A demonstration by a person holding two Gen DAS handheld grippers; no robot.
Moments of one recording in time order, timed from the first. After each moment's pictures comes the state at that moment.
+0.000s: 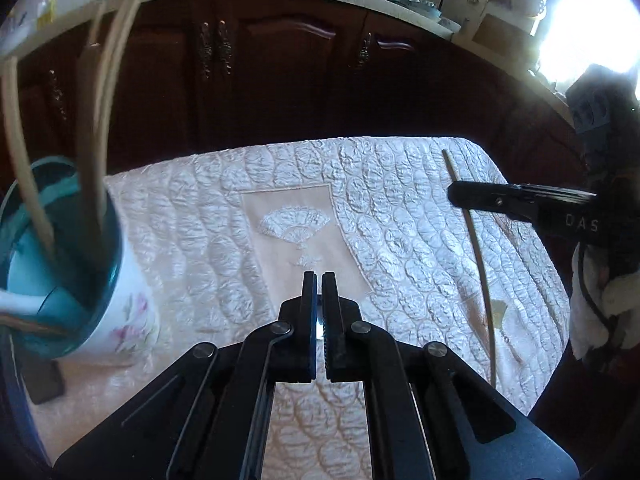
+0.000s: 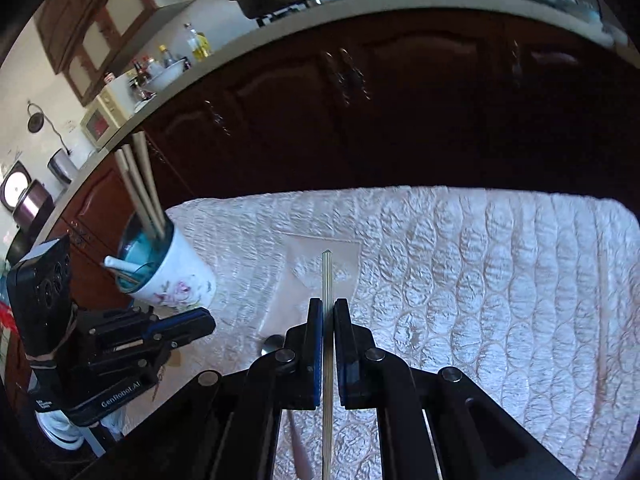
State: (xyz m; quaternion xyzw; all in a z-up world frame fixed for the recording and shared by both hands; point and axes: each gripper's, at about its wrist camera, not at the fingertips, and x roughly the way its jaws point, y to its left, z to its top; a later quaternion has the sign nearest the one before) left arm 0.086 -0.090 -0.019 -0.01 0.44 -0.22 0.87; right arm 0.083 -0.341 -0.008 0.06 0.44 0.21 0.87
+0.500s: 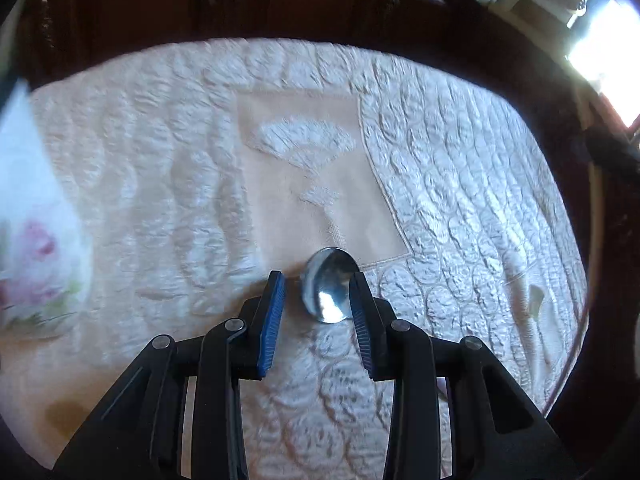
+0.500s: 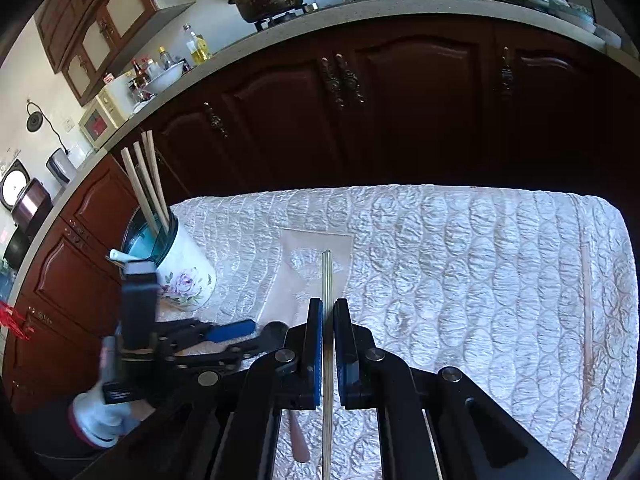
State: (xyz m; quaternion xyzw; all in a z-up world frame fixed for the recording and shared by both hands) left arm 0.117 -0.115 -0.105 -0.03 0.52 -0.21 0.82; right arm 0.066 -0.354 -0.005 0.06 0.44 0.20 0.88
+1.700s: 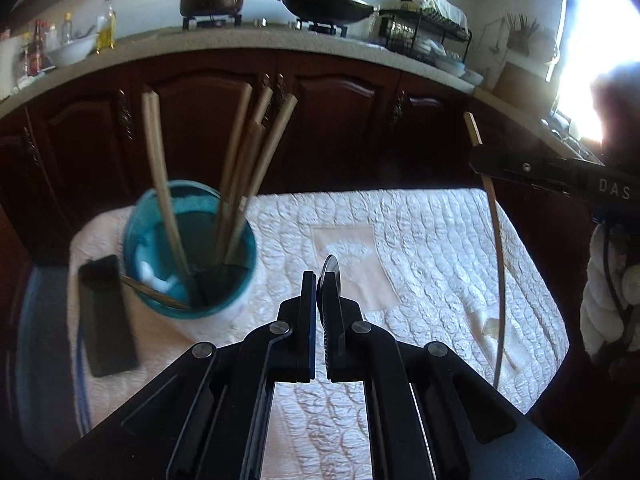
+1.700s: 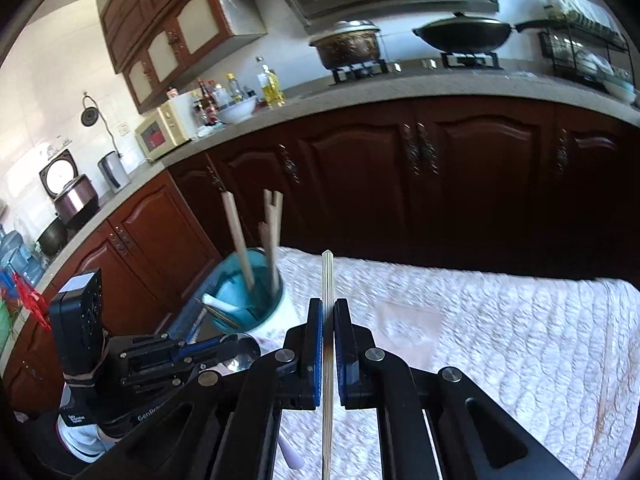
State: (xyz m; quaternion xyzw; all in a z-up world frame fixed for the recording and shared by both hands) left arm 0.028 -0.010 0.050 -0.03 0.37 -0.16 0.91; right arm 0.045 -0.252 0.081 0.04 0.34 0.28 0.90
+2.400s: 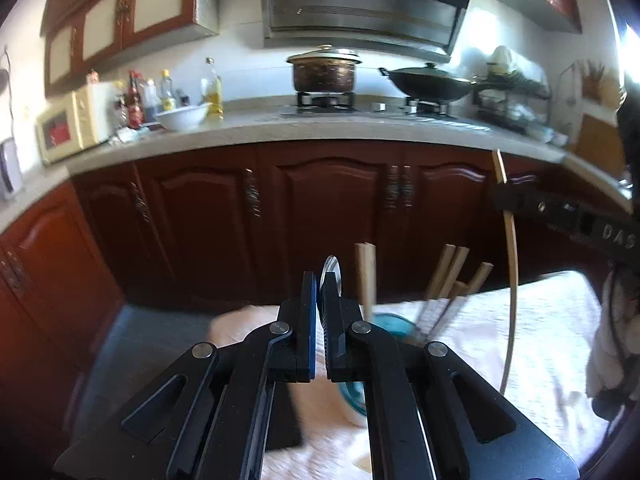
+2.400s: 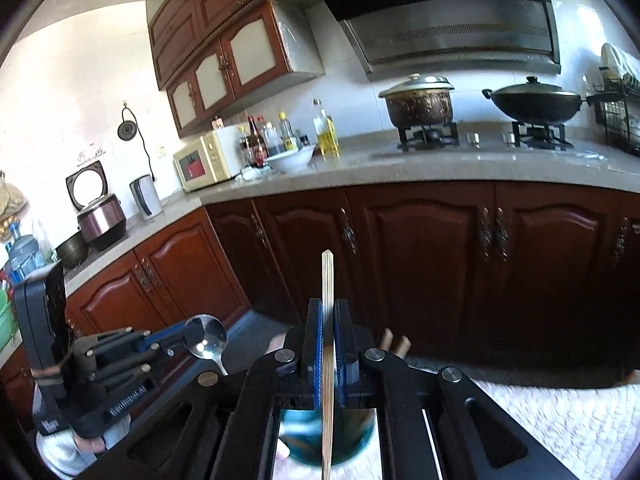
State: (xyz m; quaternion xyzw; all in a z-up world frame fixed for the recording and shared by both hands) left arm 0.071 0.102 0.130 0.01 0.27 0.02 0.96; right arm 0.097 -0.115 0.133 0.04 0.24 0.33 0.91
